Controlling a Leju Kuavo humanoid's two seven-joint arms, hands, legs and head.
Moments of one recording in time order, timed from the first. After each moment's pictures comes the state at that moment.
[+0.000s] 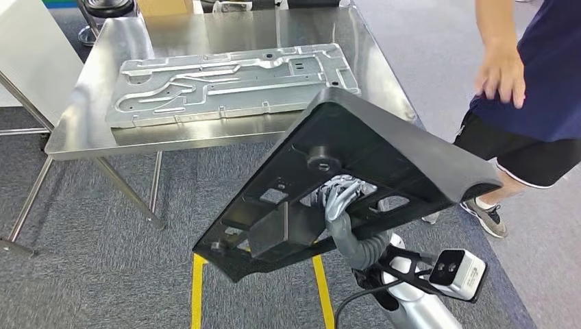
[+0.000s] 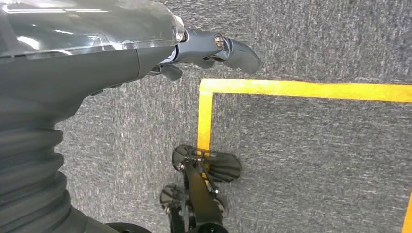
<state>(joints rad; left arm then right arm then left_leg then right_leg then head) -0.09 -0.02 1.31 -0.23 -0.98 -0.04 -0.26 -0.27 -0.15 0.54 -1.88 -0.24 0.11 -0.65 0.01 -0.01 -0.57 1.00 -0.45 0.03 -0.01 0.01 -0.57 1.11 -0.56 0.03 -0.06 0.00</state>
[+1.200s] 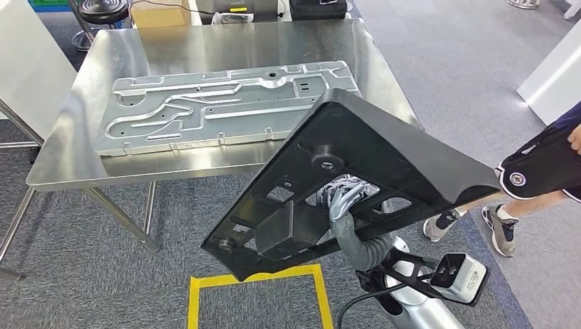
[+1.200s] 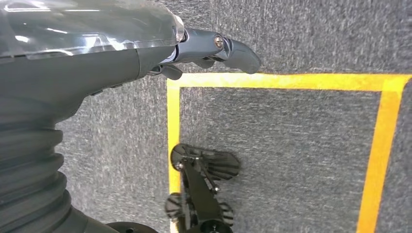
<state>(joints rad) -0.09 -0.02 1.29 -0.23 -0.98 -0.05 -0.27 -0.24 -0.17 0.54 -1.89 -0.23 0.07 -0.66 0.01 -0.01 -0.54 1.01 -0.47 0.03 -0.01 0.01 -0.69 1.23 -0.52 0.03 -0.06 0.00</state>
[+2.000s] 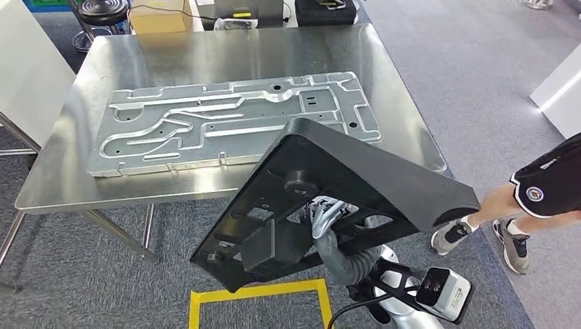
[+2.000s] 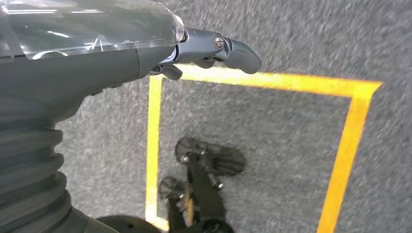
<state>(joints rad) -0.07 -0.03 1.32 -0.23 -0.94 -0.05 -0.28 -0.20 -0.10 0.53 -1.90 -0.13 0.13 -0.65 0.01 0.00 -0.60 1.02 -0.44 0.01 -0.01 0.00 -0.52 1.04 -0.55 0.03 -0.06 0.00</state>
